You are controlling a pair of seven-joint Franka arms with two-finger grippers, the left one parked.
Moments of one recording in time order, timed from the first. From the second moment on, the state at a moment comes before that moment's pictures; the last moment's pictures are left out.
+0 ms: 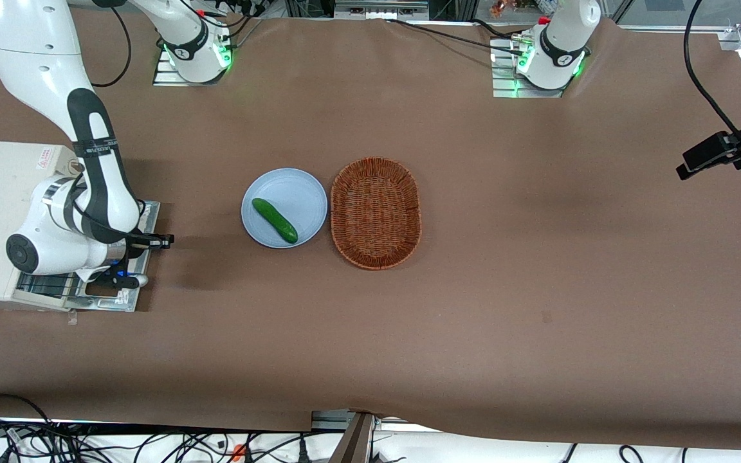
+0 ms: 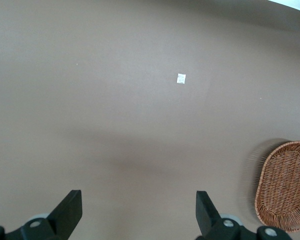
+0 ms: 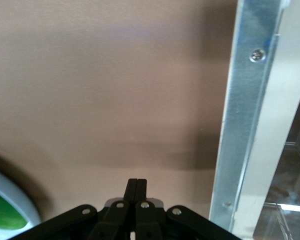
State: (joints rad) arm 0.15 0.65 -0.23 -1.65 0.34 1.88 -0.16
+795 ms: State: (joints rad) arm 0.15 0.53 -0.27 -1.47 0.30 1.69 -0.33
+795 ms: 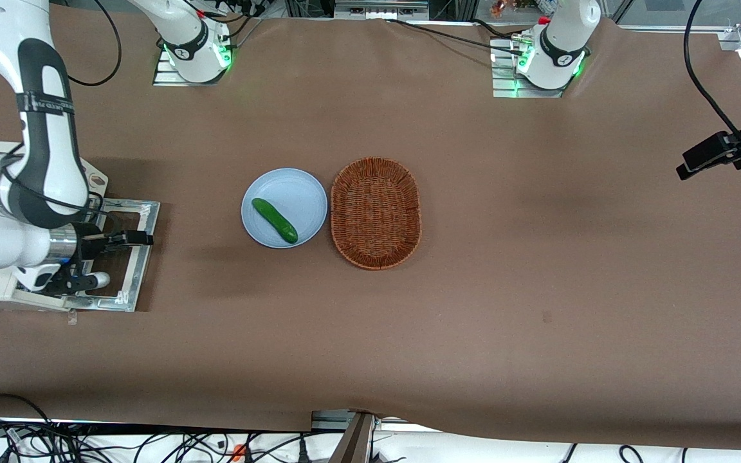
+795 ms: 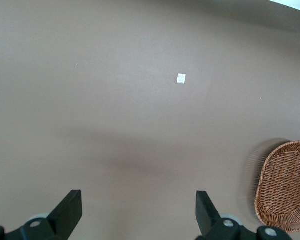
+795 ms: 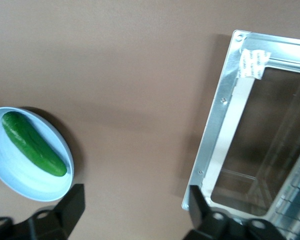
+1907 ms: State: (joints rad) arm 0.16 0.25 -0.27 -1.40 0.09 1.54 -0.10
